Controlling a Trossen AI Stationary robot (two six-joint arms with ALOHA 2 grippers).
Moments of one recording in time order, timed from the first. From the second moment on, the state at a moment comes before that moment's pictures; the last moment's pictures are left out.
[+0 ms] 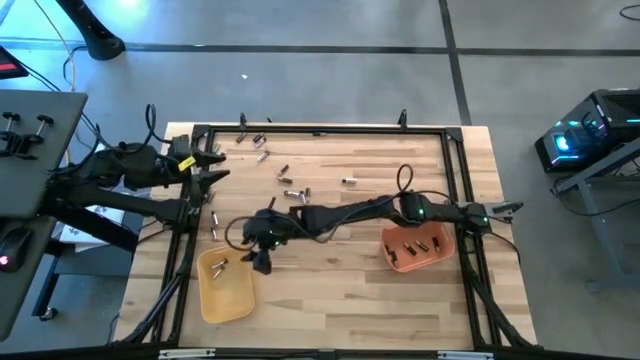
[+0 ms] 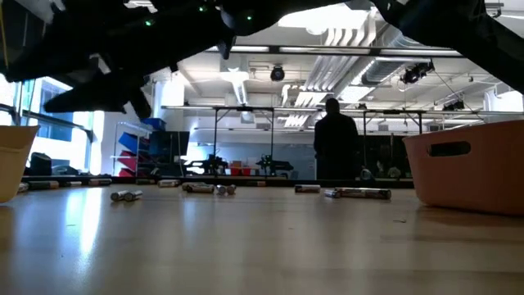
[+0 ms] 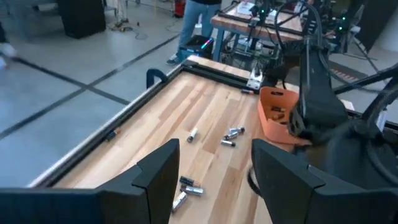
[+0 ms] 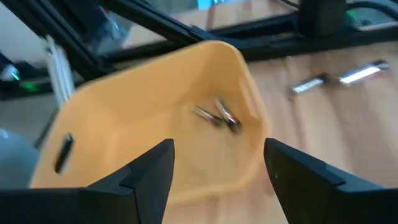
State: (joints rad) left arm -0.06 0.55 0.98 -0.78 -0.39 -0.26; right arm 0.11 2.58 2.32 -0.28 -0.18 0.24
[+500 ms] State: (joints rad) left arm -0.25 0.75 0.98 -1.00 -0.14 -0.65; right arm -0.01 2.28 2.33 -1.04 -0.22 -0.21
